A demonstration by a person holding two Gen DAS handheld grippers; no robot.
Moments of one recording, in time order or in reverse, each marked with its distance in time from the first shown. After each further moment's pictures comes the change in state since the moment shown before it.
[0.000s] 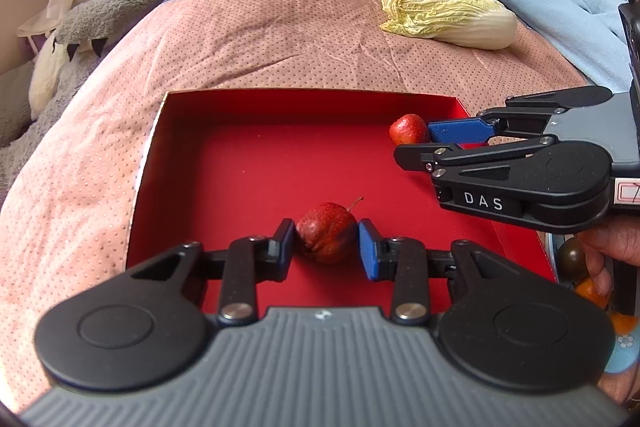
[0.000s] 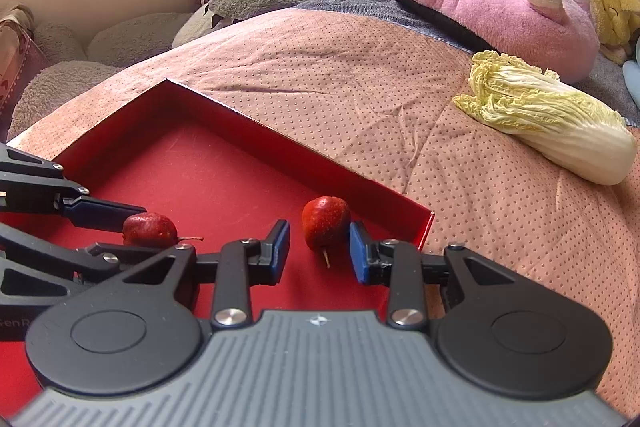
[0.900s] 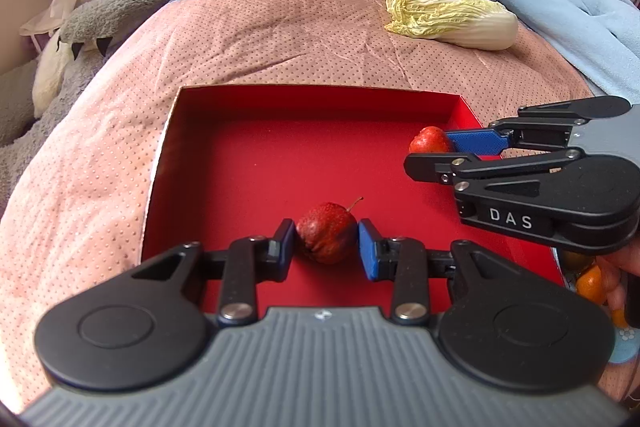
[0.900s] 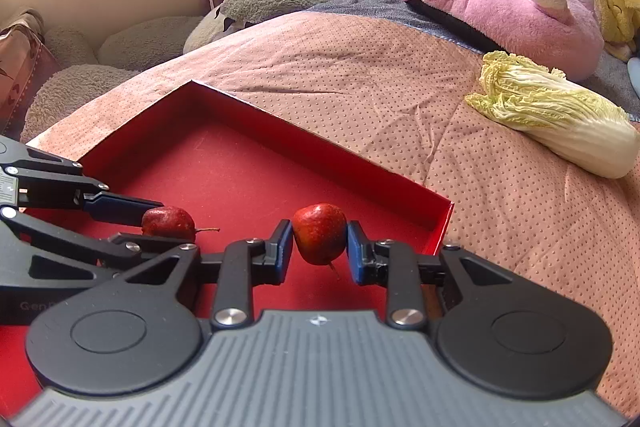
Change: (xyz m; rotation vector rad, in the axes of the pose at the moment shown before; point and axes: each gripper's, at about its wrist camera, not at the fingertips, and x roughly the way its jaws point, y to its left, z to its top) left arm -0.006 0.005 -0.005 -0.001 -0.008 0.001; right arm -0.023 0.014 -0.009 0.015 -0.020 0.039
